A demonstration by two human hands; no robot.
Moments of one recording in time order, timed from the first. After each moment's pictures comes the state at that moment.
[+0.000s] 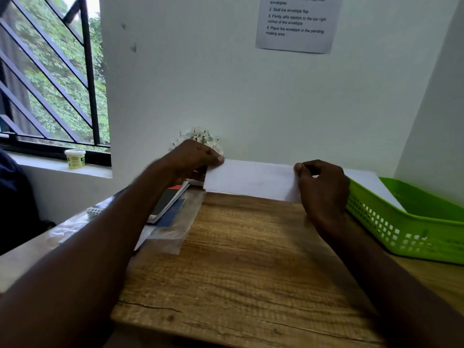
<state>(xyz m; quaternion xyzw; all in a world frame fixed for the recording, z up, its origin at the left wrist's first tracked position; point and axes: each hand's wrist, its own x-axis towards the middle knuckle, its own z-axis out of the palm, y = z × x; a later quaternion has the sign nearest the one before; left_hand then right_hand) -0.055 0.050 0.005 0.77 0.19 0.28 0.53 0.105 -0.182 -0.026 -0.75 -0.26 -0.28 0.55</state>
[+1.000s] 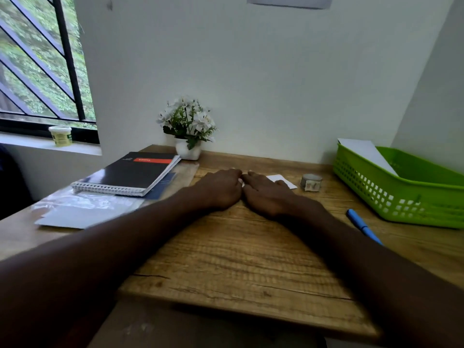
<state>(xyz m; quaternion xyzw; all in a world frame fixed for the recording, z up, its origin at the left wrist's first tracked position) -0.007 -0.028 -0.081 0.96 0.21 0.13 0.12 0.093 -0.148 -0.078 -0.84 -0.53 0.03 0.09</state>
